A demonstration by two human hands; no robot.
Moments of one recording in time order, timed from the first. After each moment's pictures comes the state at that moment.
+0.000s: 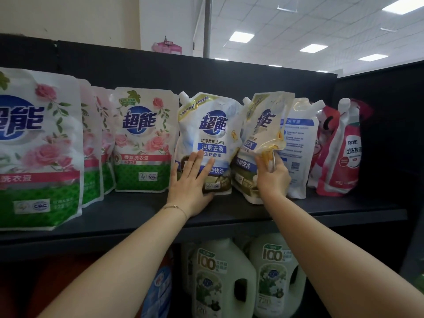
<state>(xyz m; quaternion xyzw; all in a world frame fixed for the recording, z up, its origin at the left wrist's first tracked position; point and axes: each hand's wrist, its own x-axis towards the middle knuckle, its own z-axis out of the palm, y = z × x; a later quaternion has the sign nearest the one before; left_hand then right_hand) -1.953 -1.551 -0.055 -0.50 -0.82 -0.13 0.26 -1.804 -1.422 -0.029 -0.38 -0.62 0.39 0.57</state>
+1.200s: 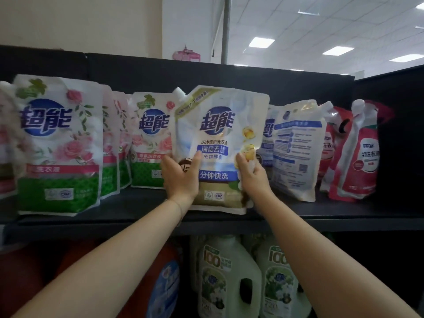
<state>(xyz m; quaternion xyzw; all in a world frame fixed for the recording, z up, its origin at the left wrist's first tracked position) -1.933 -1.574 -0.033 -0.24 -0.62 -0.74 0.11 -1.817 -1.456 -0.026 -0.12 -0.69 0.59 0.41</state>
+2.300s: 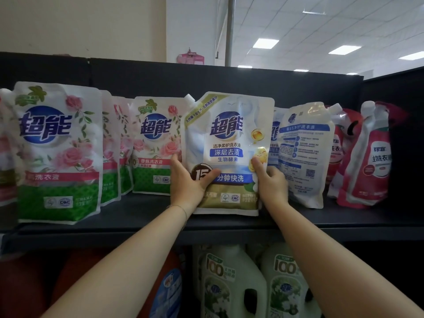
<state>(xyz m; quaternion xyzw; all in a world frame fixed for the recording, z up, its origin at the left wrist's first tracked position) -1.940 -1.568 -0.038 -0.32 -0.69 -0.64 0.11 -1.815 -1.417 -0.033 -0.28 -0.69 0.47 0.47</state>
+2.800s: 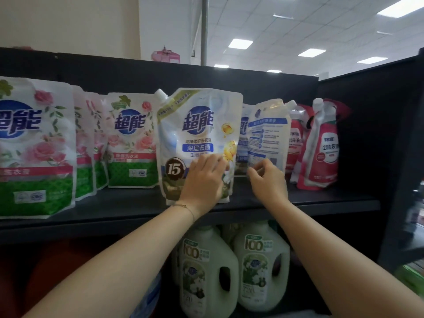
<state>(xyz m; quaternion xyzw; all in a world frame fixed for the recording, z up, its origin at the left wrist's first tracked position) -1.862 -1.549 -0.042 -0.58 -0.59 -0.30 0.48 -1.734 -1.431 -0.033 -0.35 -0.78 0.23 0.47</state>
